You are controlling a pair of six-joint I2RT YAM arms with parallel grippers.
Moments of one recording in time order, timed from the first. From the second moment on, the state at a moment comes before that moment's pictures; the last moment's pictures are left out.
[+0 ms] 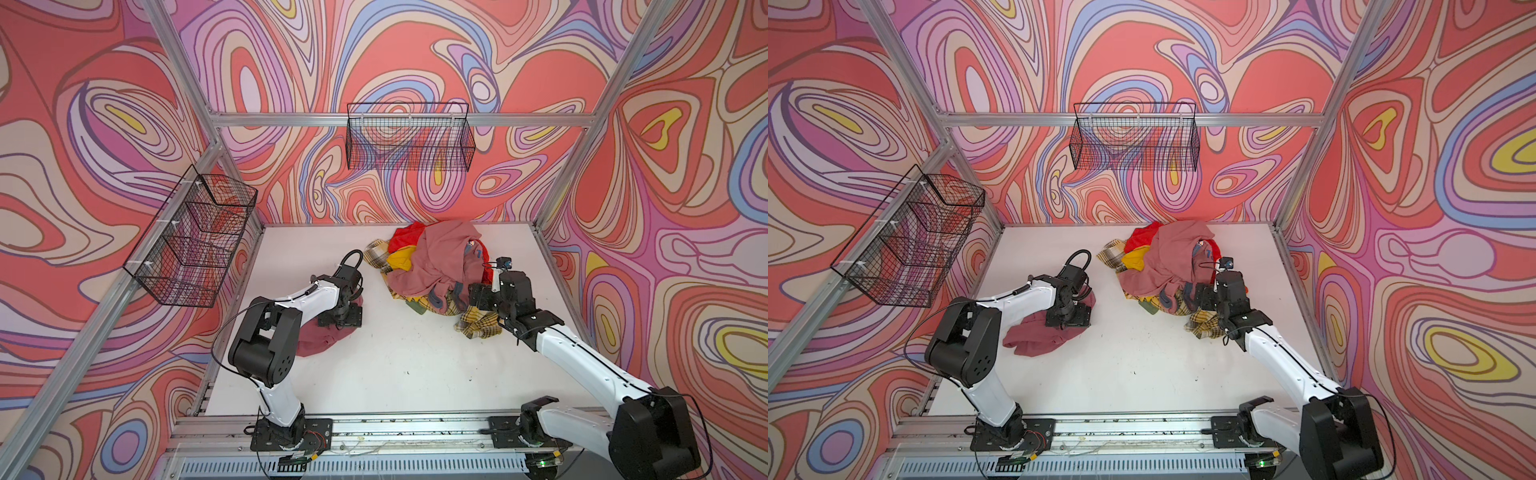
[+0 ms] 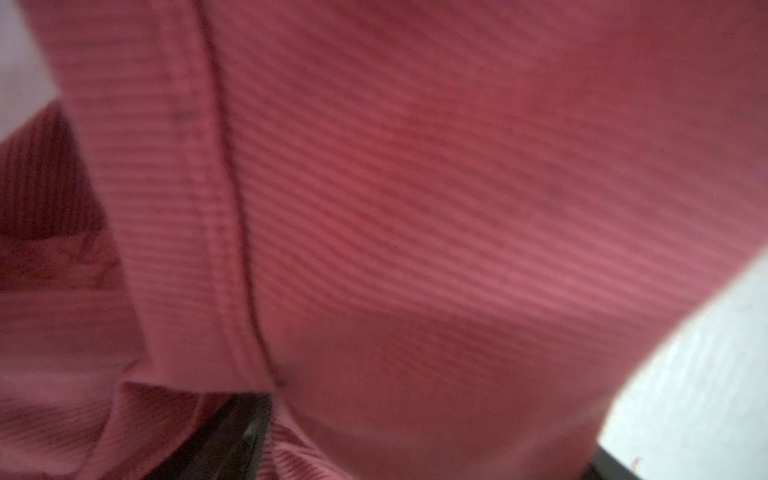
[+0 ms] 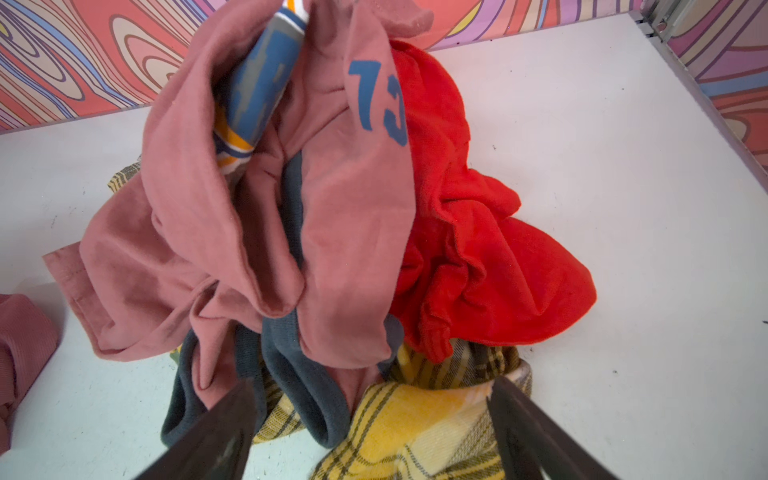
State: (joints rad) left arm -0.36 1.76 1.07 -0.76 -0.11 -0.39; right arm 0.26 1.15 0.68 -0.15 0.12 0.30
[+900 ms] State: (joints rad) left arm -0.33 1.53 0.99 -0.68 -0.08 -0.40; right arm 0.26 1.11 0.68 -0.17 0.13 0.30
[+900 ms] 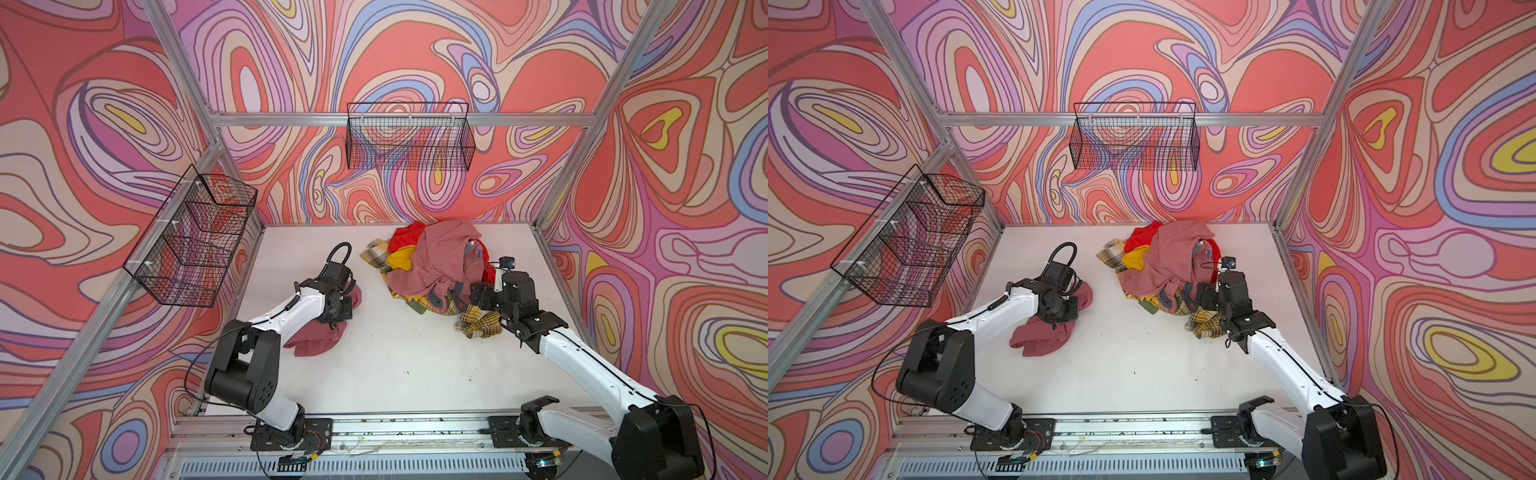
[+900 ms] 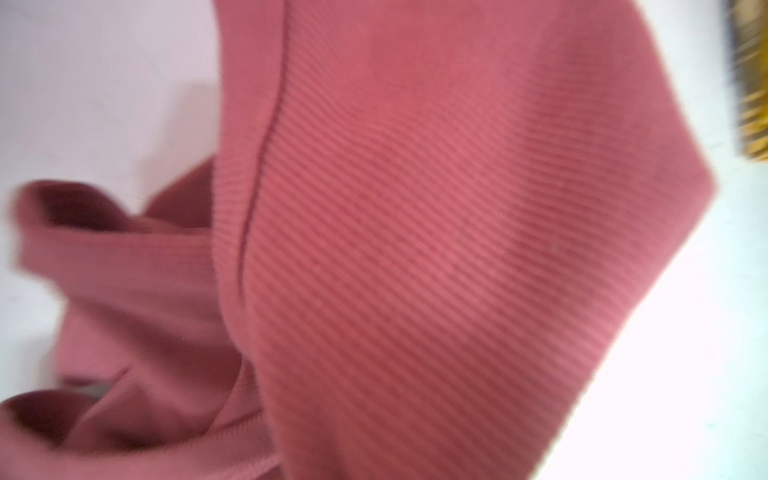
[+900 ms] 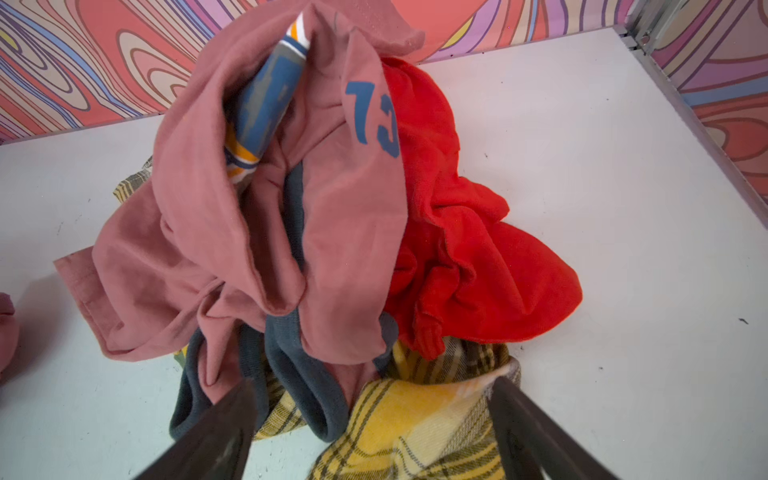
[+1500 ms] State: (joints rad) left arm -0.25 1.47 1.27 -0.75 -0.35 -0.38; right arm 0.26 1.08 0.68 -0.17 0.12 0.30
